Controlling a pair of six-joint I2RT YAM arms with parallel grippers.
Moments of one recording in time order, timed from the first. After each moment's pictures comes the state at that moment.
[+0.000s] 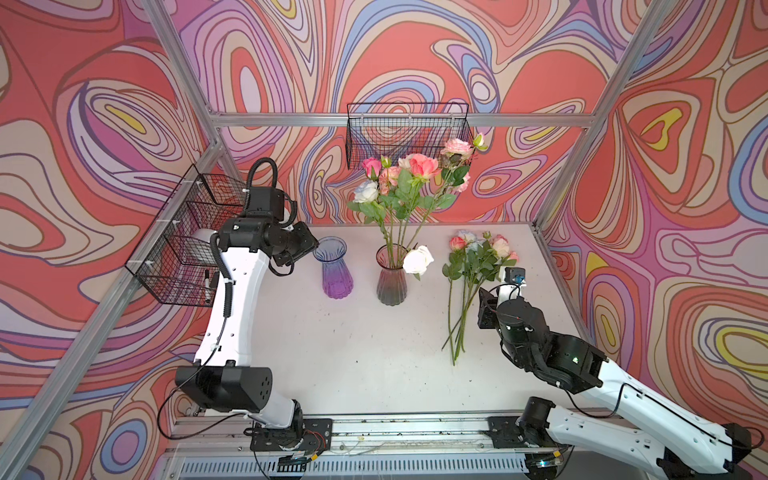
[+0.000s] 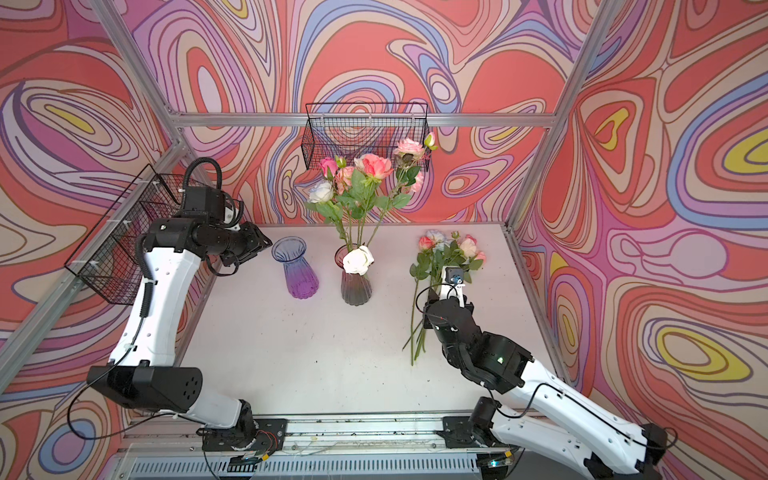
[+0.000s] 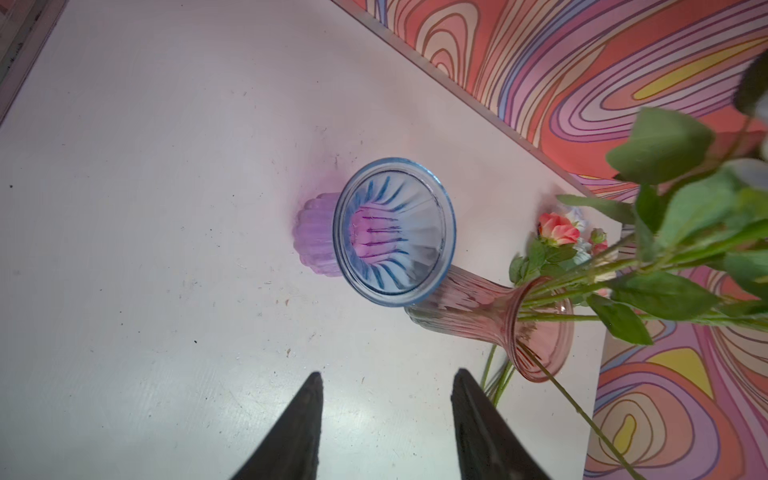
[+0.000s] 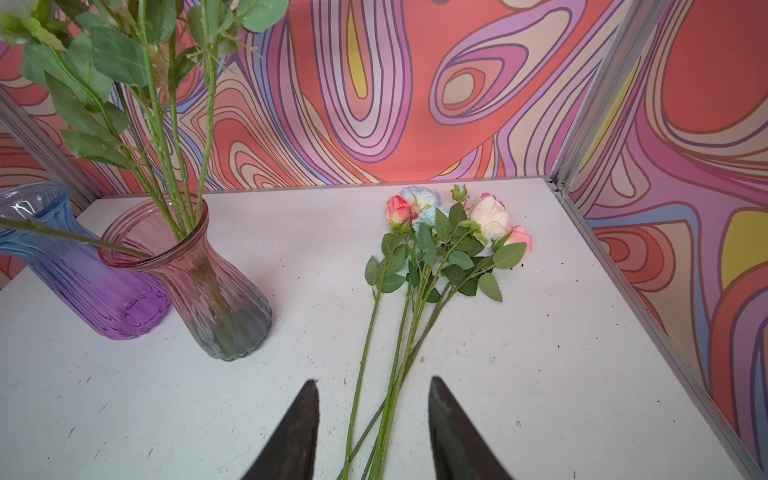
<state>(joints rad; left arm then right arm) -0.02 1.58 1.88 -1.26 0.18 -0.56 0.89 0.81 0.90 -0.59 0.78 0.45</state>
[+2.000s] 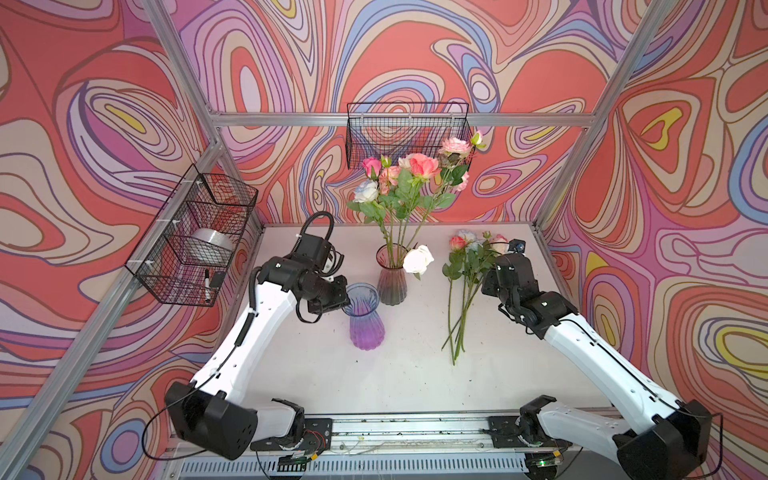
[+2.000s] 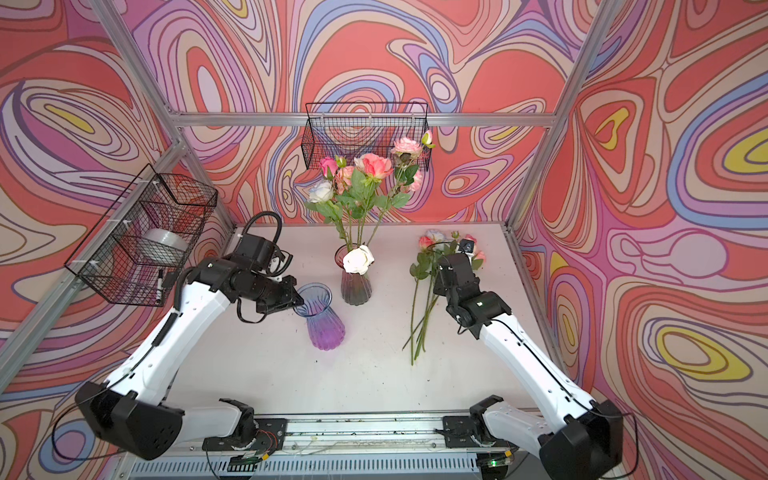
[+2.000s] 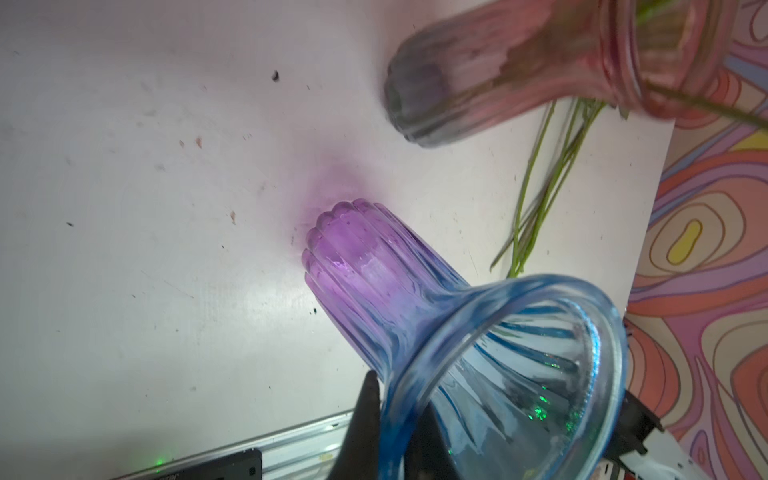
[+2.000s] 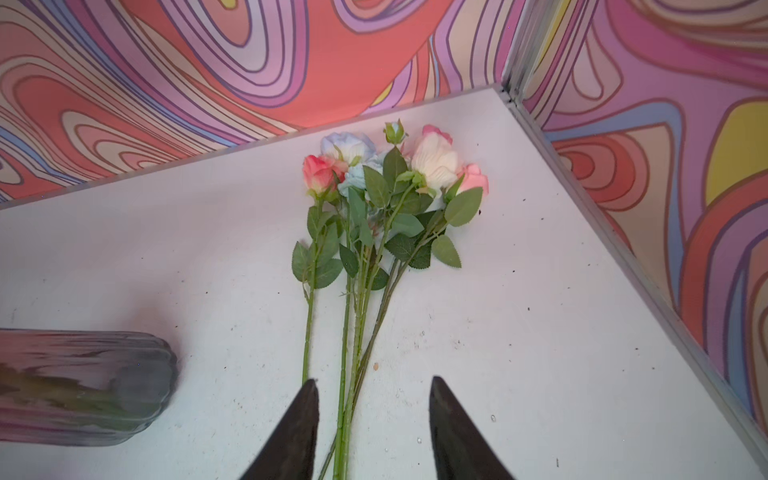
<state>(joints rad) -0.36 1.28 1.34 -1.22 0.29 -0.58 0.35 1.18 1.00 -0.52 0.38 0.46</state>
